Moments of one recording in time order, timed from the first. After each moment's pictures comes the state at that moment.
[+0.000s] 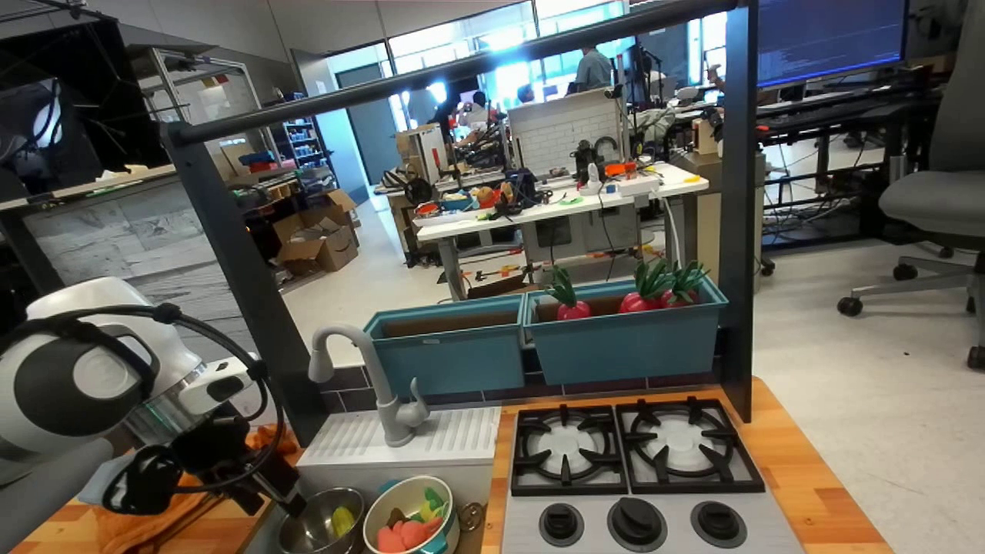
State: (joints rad) arm 0.61 0.96 -0.33 -2.02 0.11 2.89 0.47
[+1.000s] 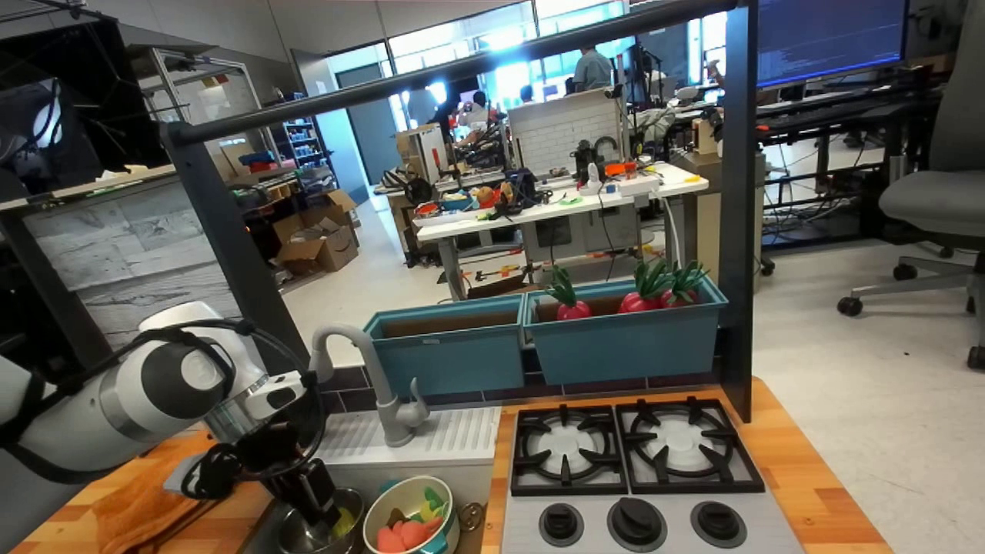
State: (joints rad) arm 0.52 1.22 -0.32 -1.61 0.07 2.60 0.58
